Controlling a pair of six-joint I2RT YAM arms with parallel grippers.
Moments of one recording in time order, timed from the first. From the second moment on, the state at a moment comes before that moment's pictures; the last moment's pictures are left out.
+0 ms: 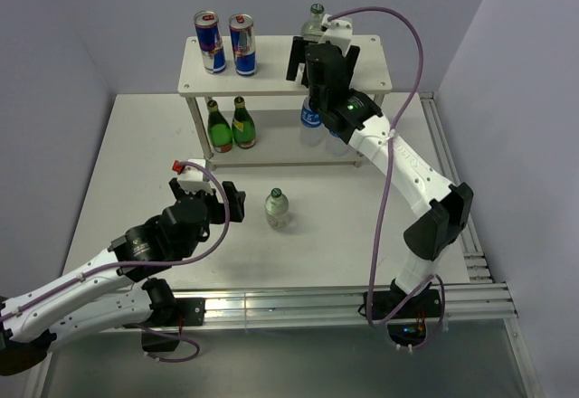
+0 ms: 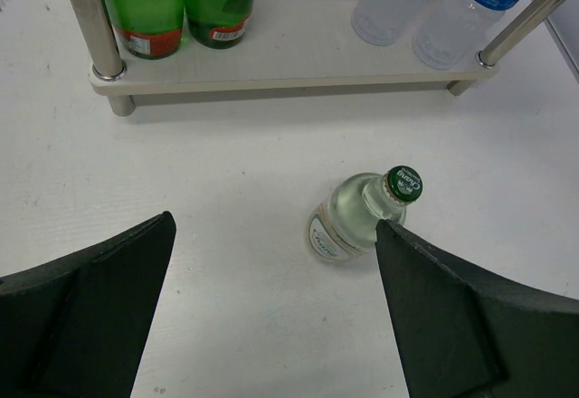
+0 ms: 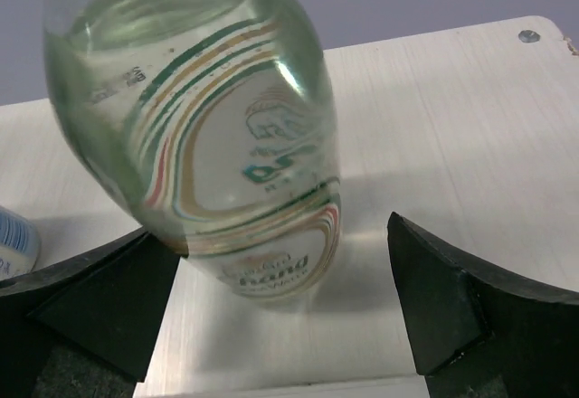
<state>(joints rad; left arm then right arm) -1.02 0.73 0.76 -0.39 -0.69 -0.52 0.62 1.75 1.89 -0.31 0.69 0.25</state>
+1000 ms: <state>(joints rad) -1.14 0.89 0.47 0.01 -0.56 -0.48 0.83 0.86 1.05 -0.34 0.74 0.48</state>
